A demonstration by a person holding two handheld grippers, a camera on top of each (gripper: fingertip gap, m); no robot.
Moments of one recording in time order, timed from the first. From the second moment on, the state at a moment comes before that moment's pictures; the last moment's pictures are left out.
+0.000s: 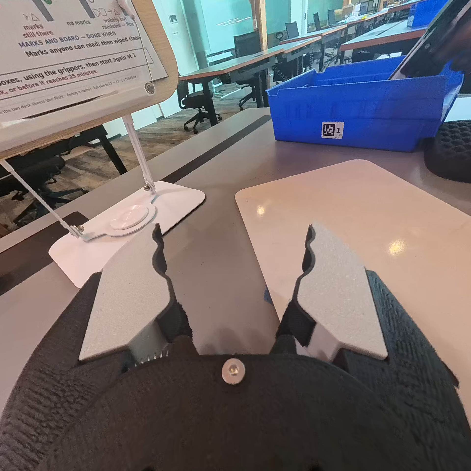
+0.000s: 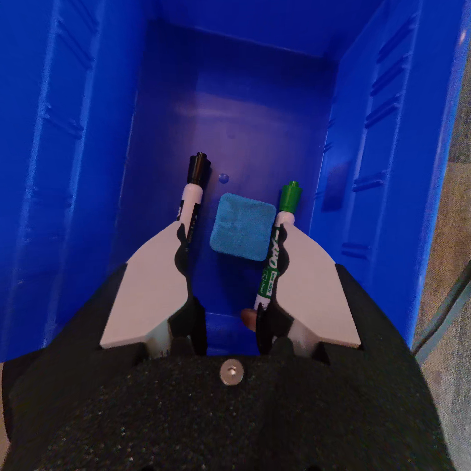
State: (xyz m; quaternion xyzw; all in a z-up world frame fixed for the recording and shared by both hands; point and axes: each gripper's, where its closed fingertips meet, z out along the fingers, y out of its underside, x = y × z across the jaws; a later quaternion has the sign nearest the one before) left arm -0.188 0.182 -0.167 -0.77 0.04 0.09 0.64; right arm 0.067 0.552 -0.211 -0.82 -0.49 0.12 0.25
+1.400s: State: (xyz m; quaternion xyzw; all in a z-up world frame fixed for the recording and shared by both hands) left arm -0.258 -0.055 -0.169 -0.80 -0.25 0.37 0.41; right arm 0.021 0.436 -0.185 -0.67 -0.53 0.17 0.49
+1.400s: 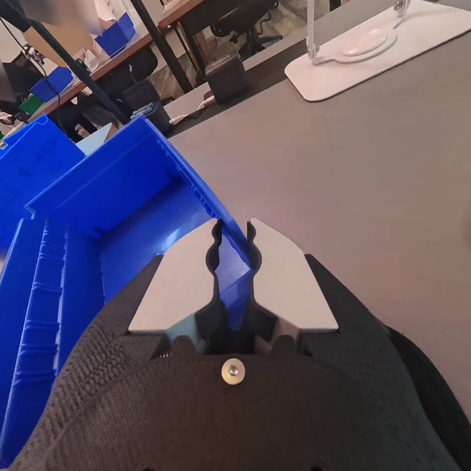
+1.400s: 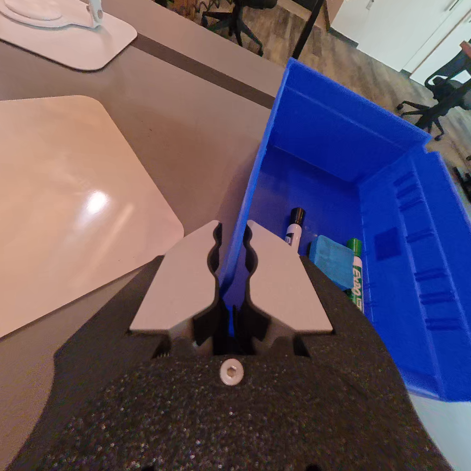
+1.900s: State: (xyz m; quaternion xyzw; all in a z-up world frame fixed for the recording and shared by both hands) left arm -0.242 -0.007 -0.142 -0.79 -0.20 0.35 0.46; right arm -0.011 0.386 -0.157 -0.66 -0.54 0.22 0.48
